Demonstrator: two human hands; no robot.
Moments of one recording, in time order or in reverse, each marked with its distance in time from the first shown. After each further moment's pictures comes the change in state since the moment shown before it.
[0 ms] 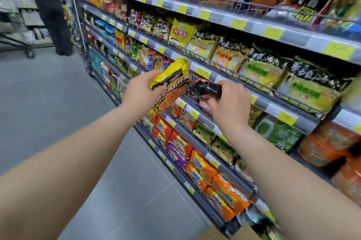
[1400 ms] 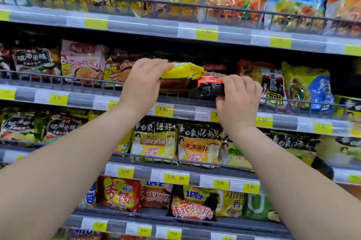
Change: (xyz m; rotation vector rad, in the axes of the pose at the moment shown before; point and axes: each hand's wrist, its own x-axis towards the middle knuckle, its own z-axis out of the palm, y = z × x) left_hand 0.446 0.066 0.080 -0.322 0.273 1.218; right_hand 0.303 0.016 0.046 -0.795 0.680 0.123
